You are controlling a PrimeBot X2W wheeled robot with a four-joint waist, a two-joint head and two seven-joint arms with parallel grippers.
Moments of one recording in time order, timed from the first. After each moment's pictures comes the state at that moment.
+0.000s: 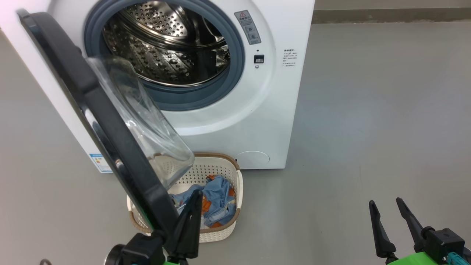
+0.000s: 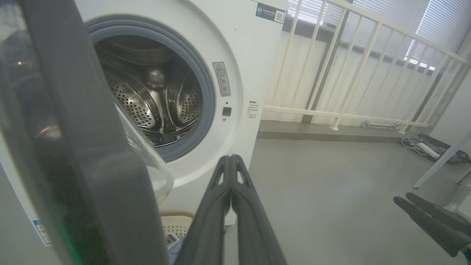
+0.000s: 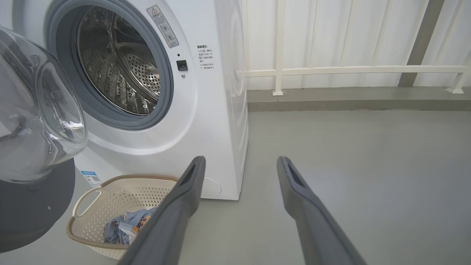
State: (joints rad) left arm 0.03 0.05 -0.43 -0.24 -0.28 0.09 -0.10; right arm 0.05 -0.06 -0.12 0.16 0.13 0.13 -0.25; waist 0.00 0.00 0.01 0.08
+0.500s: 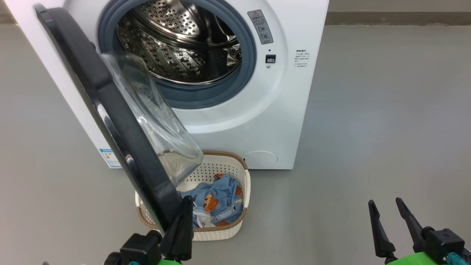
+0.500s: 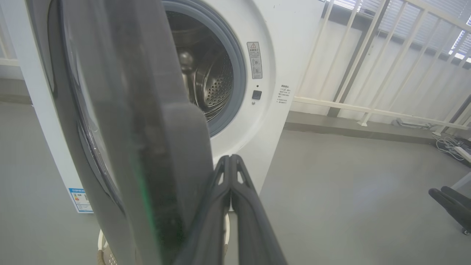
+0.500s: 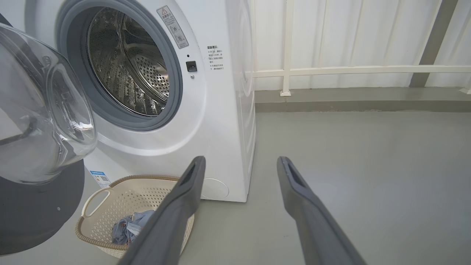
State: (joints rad) left arm 0.03 0.05 -0.41 -0.14 -0.31 0.17 -0.12; right arm 0.05 -0.05 -0.13 0.16 0.14 0.13 -0.25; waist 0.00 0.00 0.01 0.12
